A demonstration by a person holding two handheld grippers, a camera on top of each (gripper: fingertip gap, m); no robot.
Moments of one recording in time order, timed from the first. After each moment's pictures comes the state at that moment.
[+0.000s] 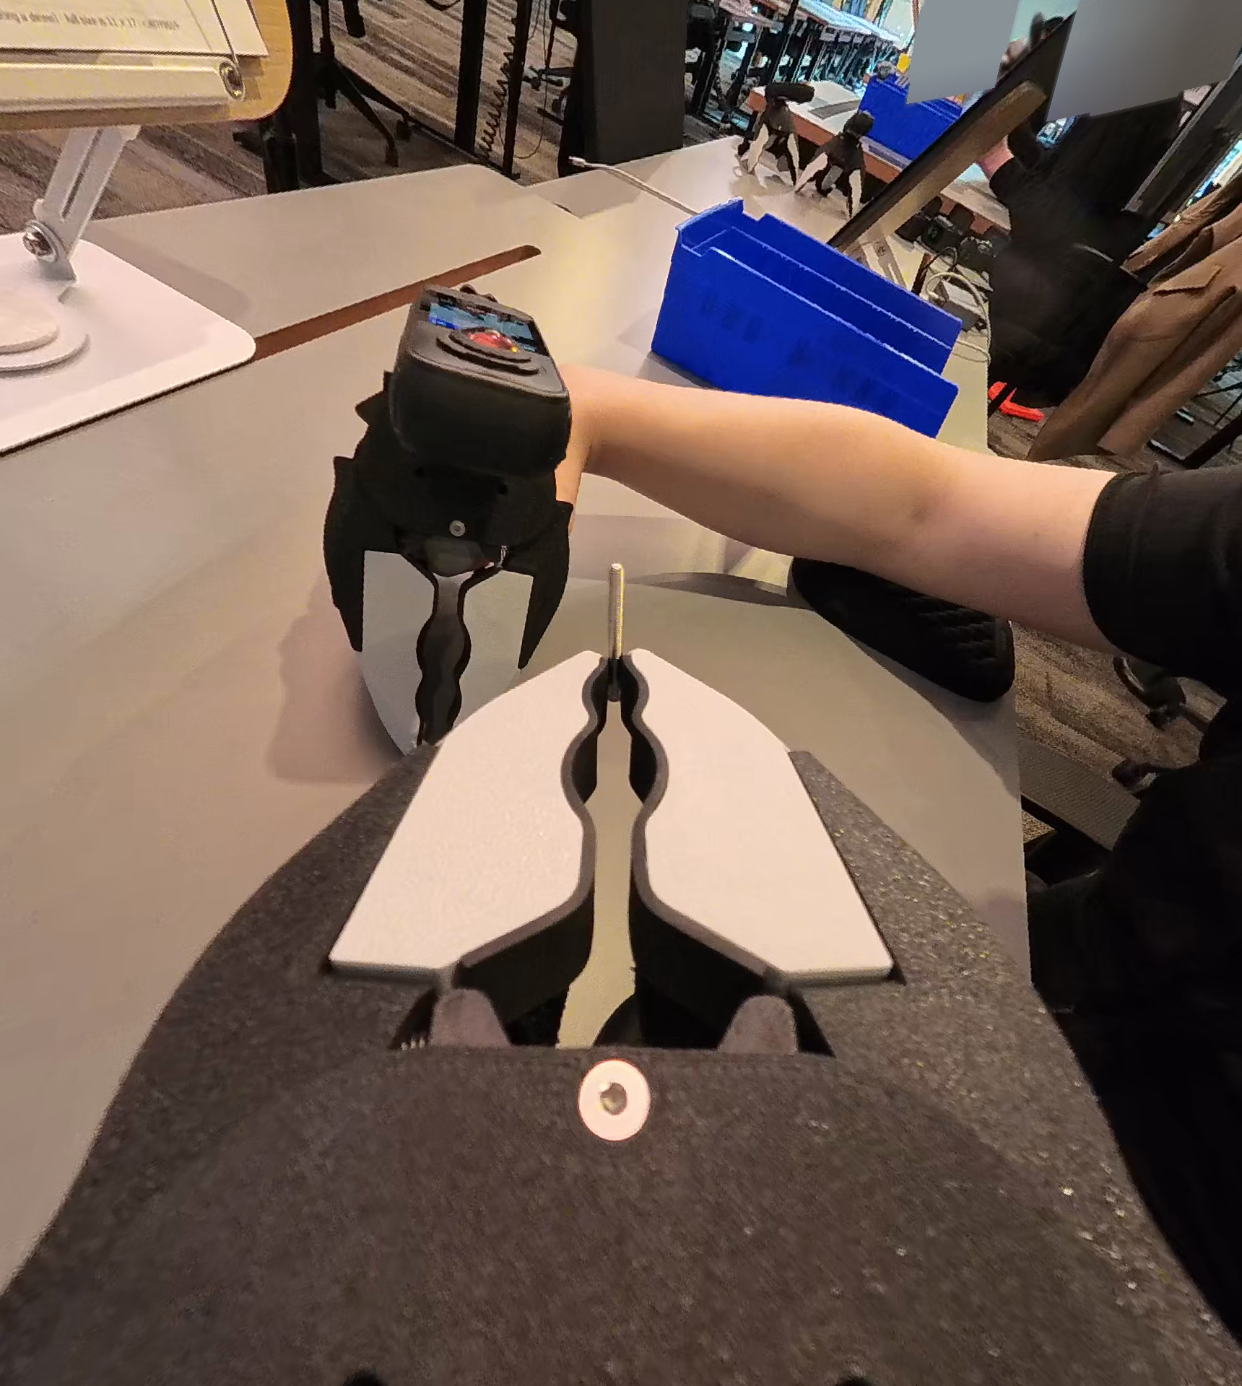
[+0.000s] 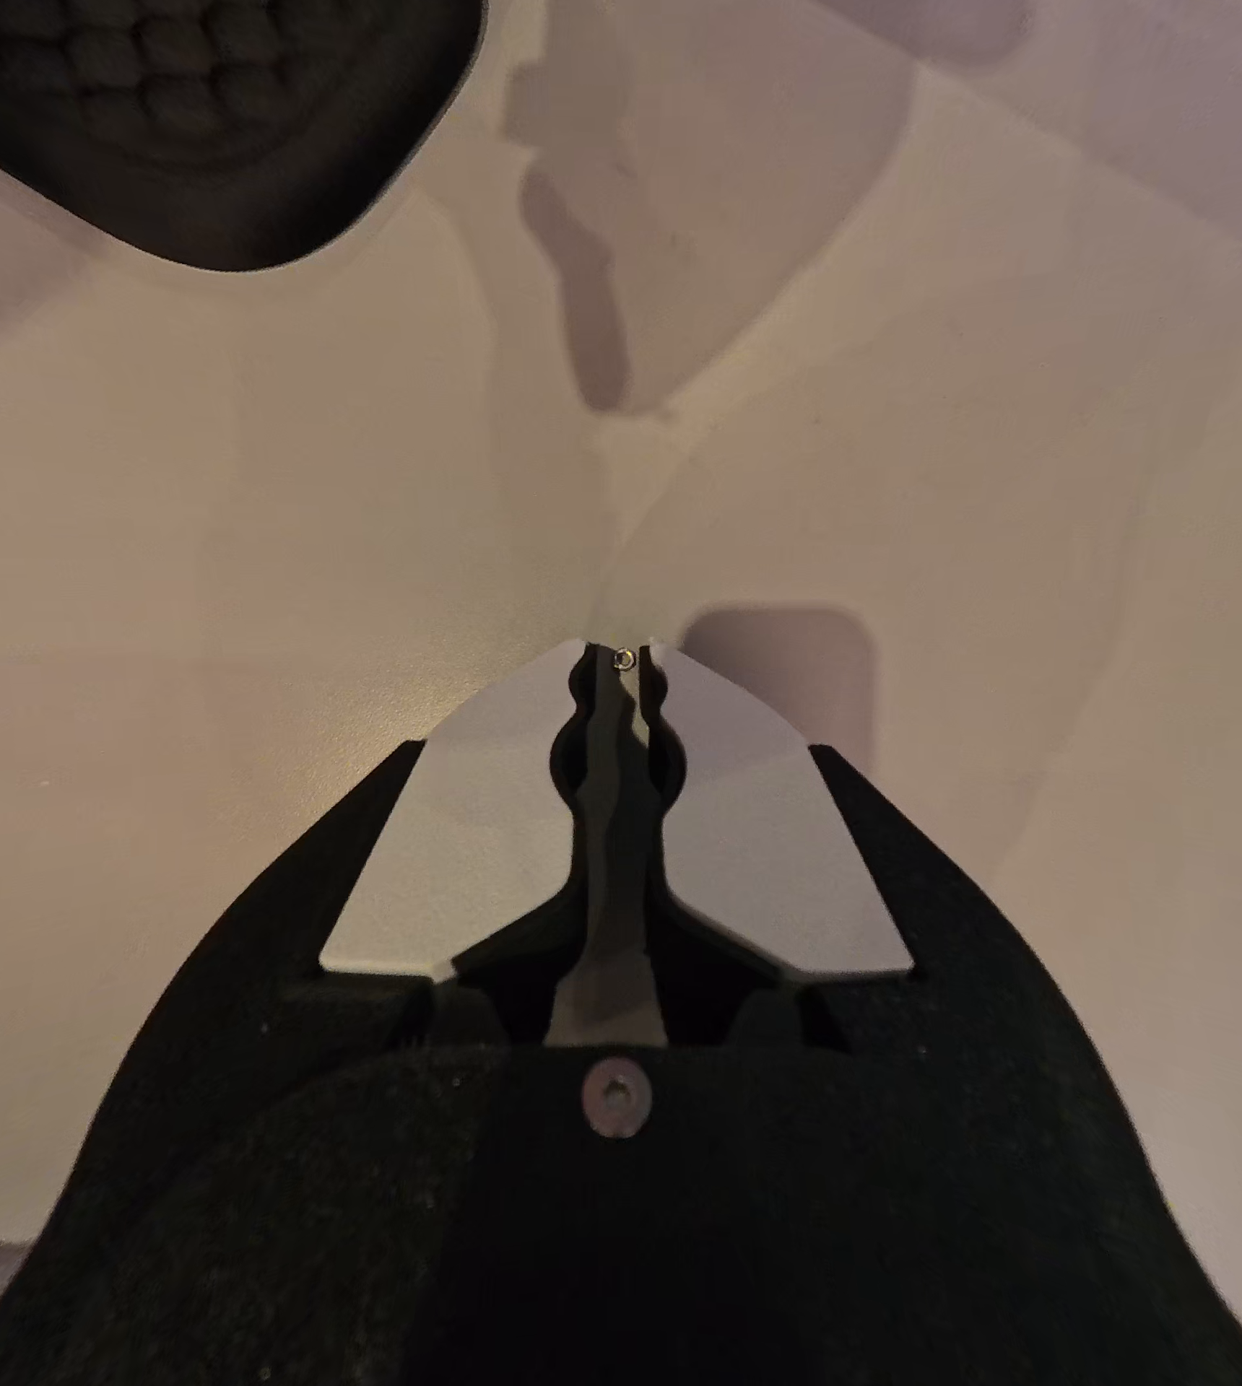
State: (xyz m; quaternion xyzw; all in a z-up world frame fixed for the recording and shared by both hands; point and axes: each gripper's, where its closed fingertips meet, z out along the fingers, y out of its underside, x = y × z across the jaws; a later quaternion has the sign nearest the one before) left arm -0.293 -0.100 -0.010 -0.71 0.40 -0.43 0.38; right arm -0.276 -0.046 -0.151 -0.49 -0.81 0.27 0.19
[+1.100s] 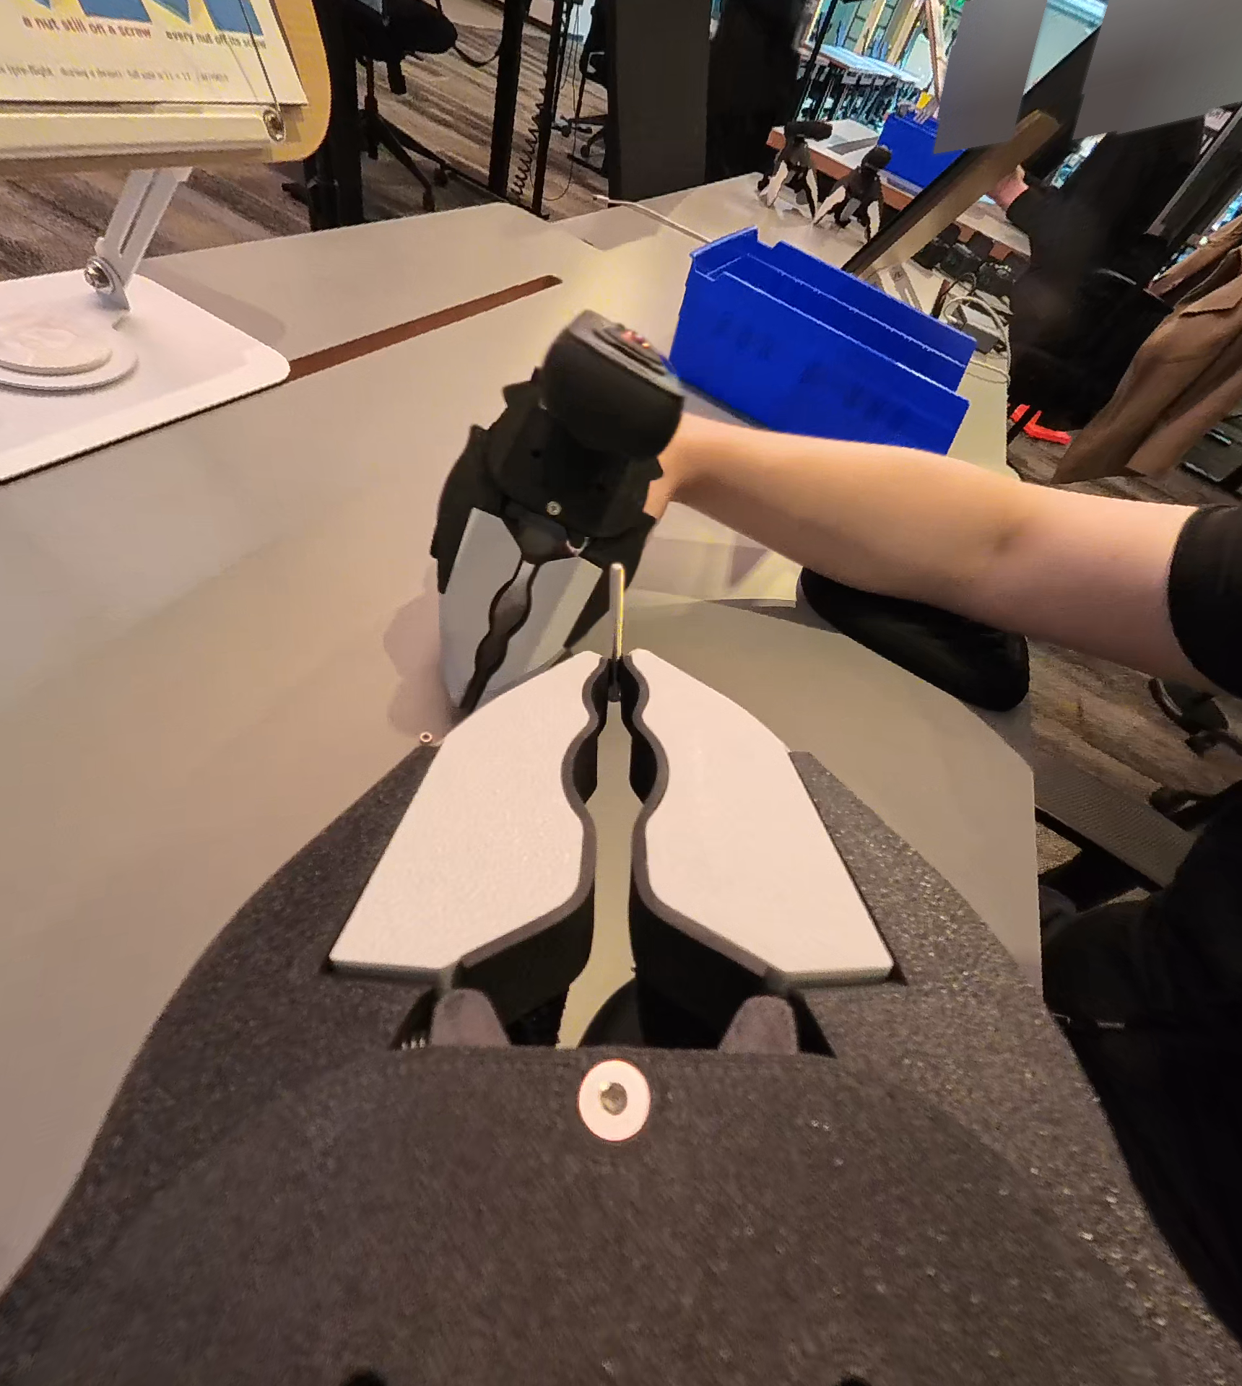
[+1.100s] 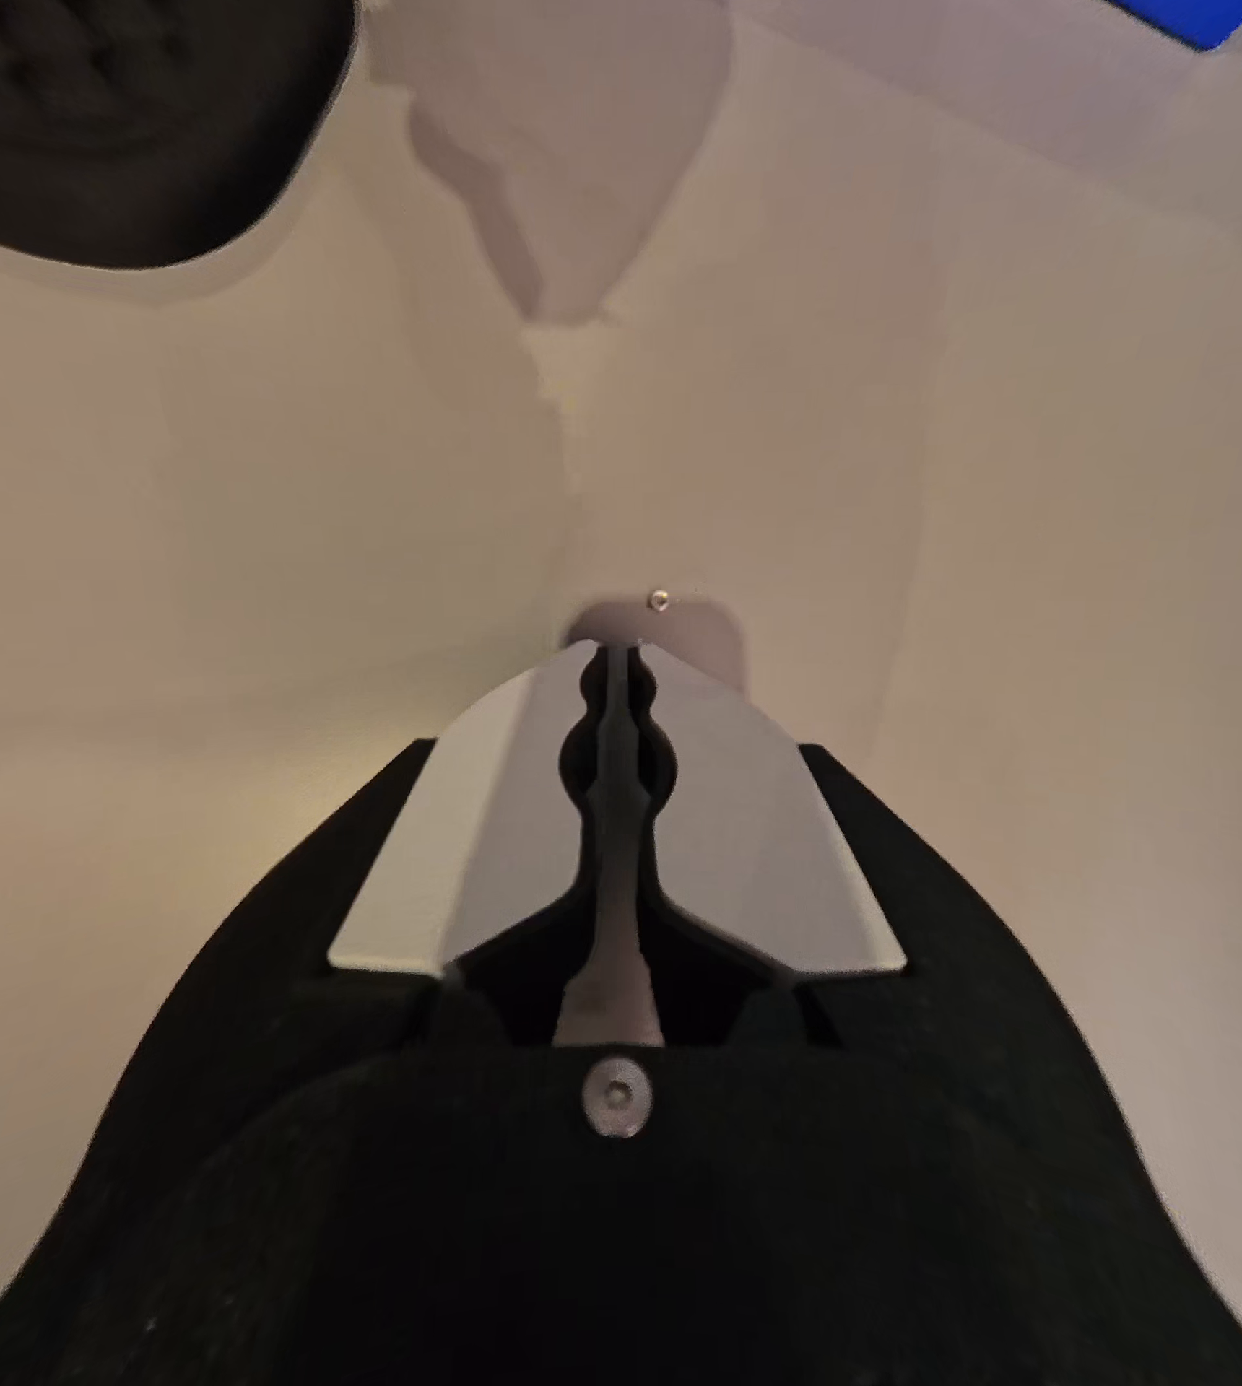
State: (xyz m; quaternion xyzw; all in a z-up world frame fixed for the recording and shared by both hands) left arm -0.302 -0.107 -0.007 -0.71 0.39 -0.42 0.40; right arm -0.256 -0.045 -0.146 -0.56 -0.75 0.22 0.28
